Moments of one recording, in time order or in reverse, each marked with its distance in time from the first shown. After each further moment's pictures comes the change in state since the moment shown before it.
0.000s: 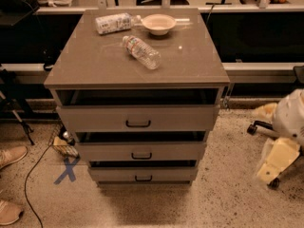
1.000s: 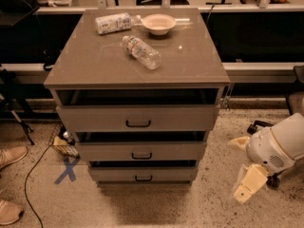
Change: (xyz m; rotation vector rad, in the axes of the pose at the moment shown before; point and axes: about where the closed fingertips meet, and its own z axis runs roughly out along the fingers) arm 0.017 0.023 0.102 -0.207 -0.165 0.069
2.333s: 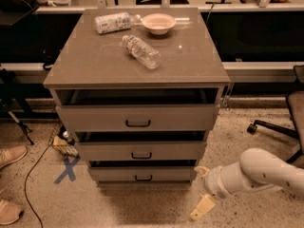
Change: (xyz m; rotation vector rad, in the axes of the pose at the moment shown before) arm 0.061 -0.060 0.207 0.053 -0.100 -0.051
